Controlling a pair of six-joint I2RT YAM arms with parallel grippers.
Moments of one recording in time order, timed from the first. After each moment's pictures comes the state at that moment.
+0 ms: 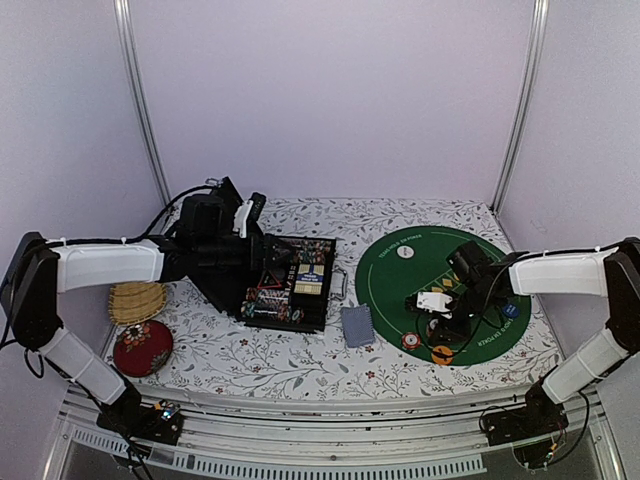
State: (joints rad) left arm -0.56 1.51 0.90 0.15 0.41 -0.36; right arm 0.49 1.49 0.75 -0.52 -0.27 -0.80
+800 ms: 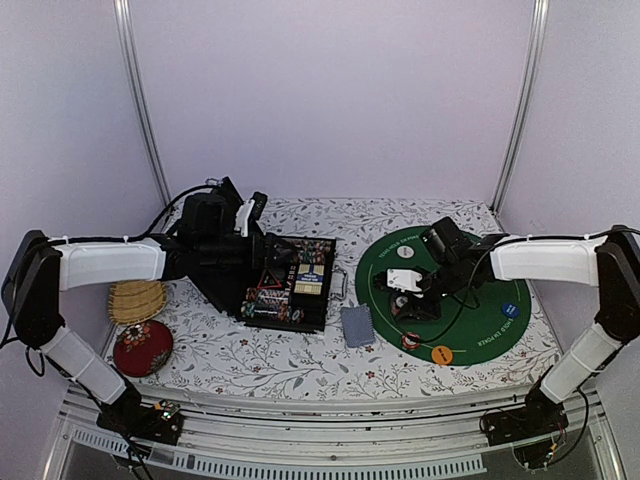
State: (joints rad) left arm -0.55 1.53 0.92 0.15 0.41 -0.36; right arm 0.62 1.56 0.96 -0.44 -0.34 -0.80
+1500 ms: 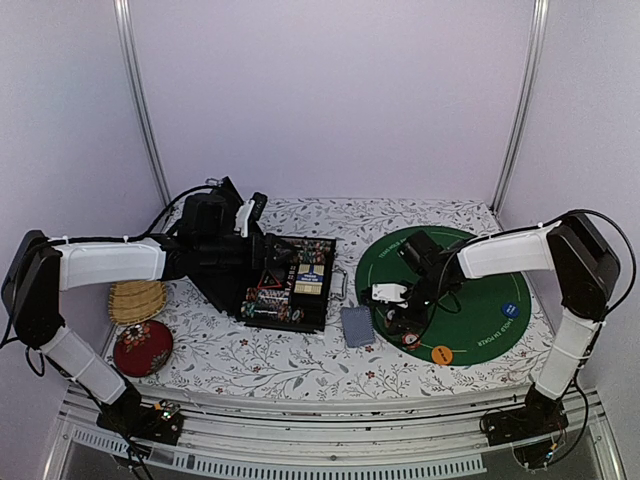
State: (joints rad) left arm -0.55 1.53 0.92 0.14 0.41 -0.36; right arm 0.65 1.81 1.06 -0.48 -0.30 -0.78
